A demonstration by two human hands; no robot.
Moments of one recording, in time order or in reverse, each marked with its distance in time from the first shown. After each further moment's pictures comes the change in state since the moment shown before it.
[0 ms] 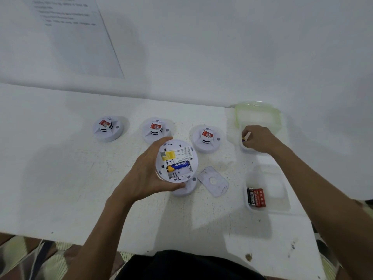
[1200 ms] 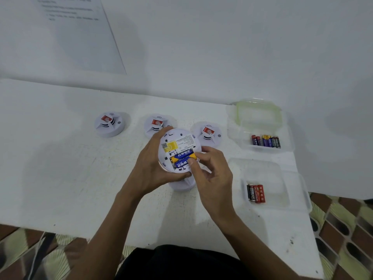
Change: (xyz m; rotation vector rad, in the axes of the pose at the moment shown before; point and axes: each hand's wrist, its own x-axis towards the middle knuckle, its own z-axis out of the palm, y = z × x) left_hand 0.003 0.007 0.015 -0.024 0.144 0.053; right_hand -0.166 -0.141 0.101 0.944 0.554 -0.419
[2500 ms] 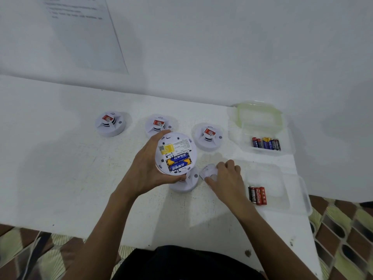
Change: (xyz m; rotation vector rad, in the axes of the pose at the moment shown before) left_hand -0.004 -0.007 -0.016 -0.007 -0.040 -0.098; right_hand 0.024 0.063 -0.031 -1.112 -0.486 0.341
